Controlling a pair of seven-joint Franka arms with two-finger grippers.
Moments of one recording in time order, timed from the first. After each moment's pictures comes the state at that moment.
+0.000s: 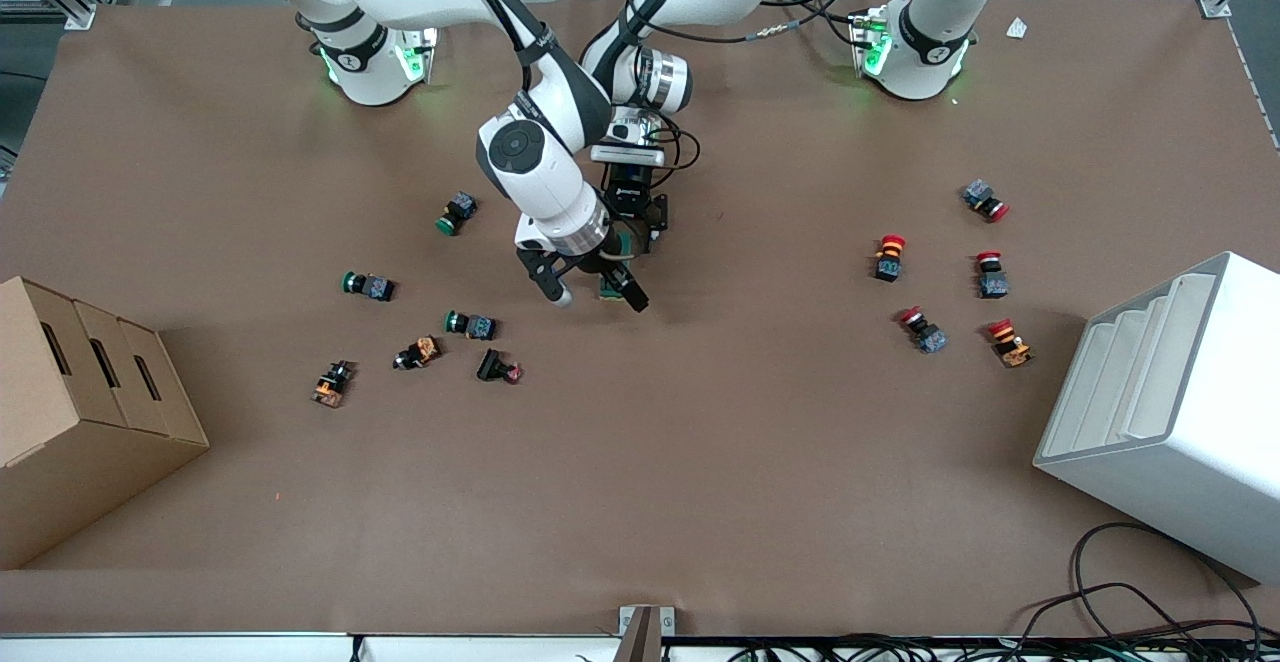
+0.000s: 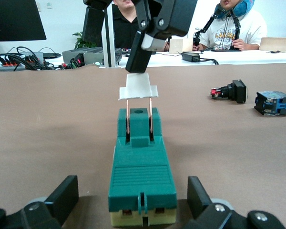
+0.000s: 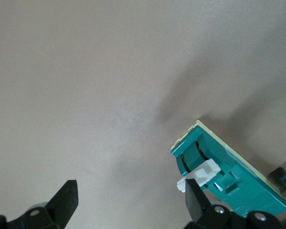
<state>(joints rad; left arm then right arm) -1.13 0.89 -0.18 -1.87 1.93 1.88 -2.71 0.70 0.51 0.07 -1.94 0.26 2.77 1.48</state>
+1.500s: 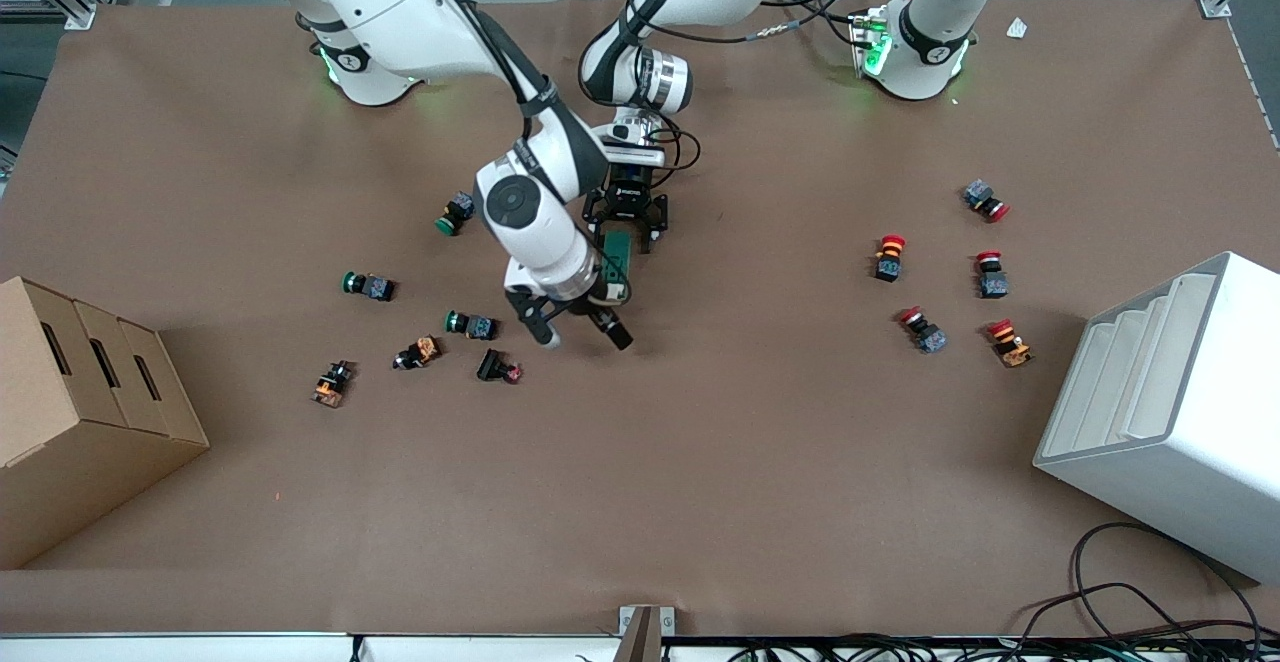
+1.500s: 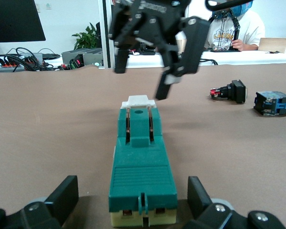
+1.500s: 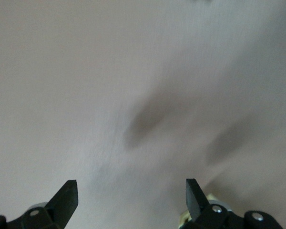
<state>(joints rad) -1.13 0.89 -0.18 -1.87 1.94 1.88 -2.71 0.65 0.64 0.00 -1.79 0.25 2.66 1.34</state>
